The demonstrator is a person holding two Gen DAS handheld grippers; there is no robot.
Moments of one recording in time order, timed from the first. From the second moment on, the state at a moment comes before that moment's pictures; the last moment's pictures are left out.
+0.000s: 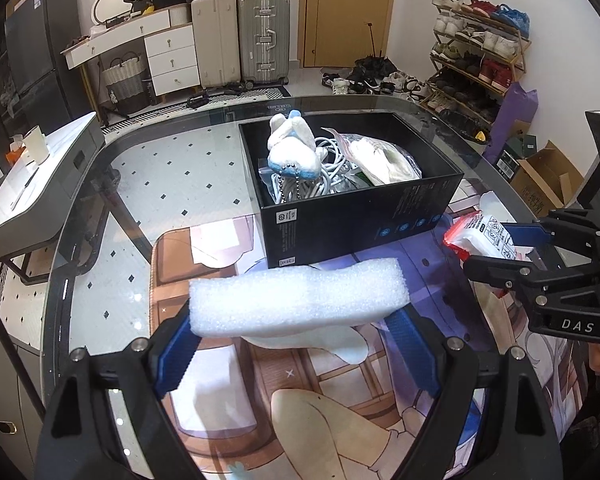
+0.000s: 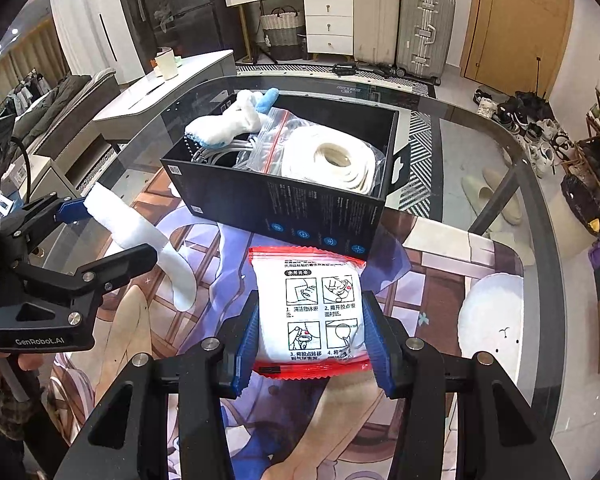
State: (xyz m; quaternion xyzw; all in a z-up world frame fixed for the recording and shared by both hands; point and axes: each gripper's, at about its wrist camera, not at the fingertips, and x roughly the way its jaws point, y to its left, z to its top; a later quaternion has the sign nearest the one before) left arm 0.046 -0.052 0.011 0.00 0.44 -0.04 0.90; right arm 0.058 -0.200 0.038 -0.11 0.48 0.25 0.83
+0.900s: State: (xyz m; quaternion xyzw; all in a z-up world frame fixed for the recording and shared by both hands) left arm 0.078 -0.056 0.054 0.02 0.40 -0.05 0.91; right arm 0.106 -0.183 0.081 -0.10 0.44 0.26 0.85
